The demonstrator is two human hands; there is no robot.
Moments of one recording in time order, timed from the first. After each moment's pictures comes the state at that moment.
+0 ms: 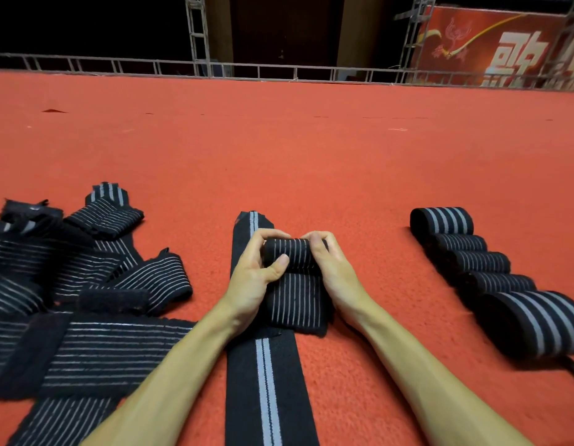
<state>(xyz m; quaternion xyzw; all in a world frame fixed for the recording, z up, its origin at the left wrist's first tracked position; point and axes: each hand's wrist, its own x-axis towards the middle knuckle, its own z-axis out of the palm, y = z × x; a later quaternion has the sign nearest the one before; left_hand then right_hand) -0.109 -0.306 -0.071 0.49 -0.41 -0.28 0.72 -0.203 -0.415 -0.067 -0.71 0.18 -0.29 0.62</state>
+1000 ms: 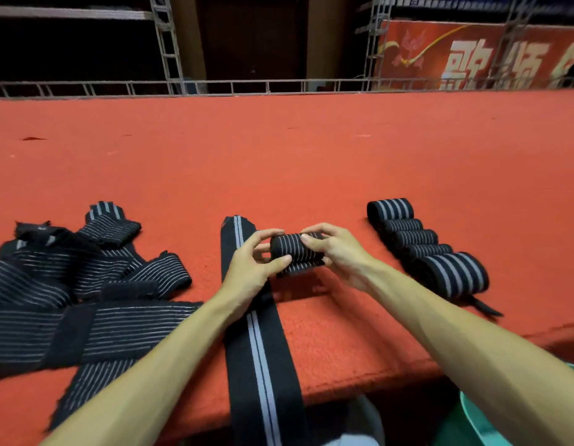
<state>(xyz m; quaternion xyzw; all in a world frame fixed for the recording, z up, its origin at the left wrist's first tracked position) -0.145 -0.287 -0.045 0.60 -0.40 -0.23 0.65 -0.259 -0.412 -0.018 -0.63 0.25 -0.25 0.69</state>
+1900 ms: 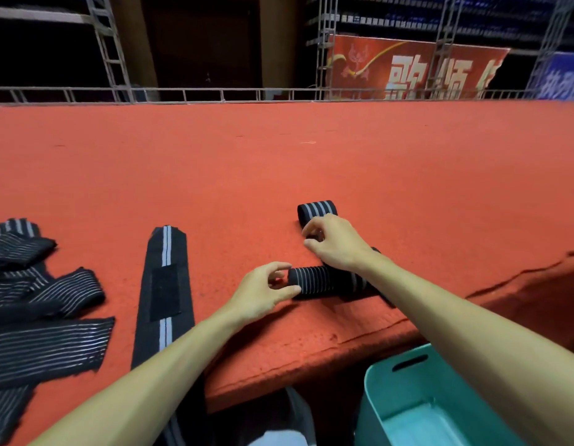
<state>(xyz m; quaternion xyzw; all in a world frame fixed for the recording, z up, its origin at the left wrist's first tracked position) -0.246 -0.363 -0.063 0.70 -0.53 -0.22 0.42 -0.379 -0.476 0.013 -0.91 0.34 -0.21 0.14</state>
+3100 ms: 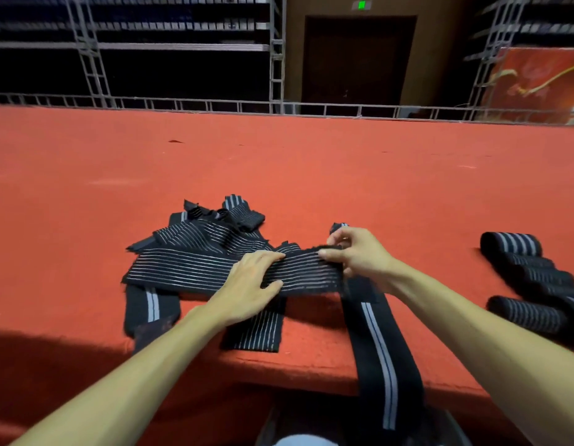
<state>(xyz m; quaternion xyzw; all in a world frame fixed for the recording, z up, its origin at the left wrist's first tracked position) -0.058 -0.096 -0.052 0.83 -0.48 0.05 0.29 -0.179 -0.282 0.012 -0.81 0.17 -0.16 0.54</state>
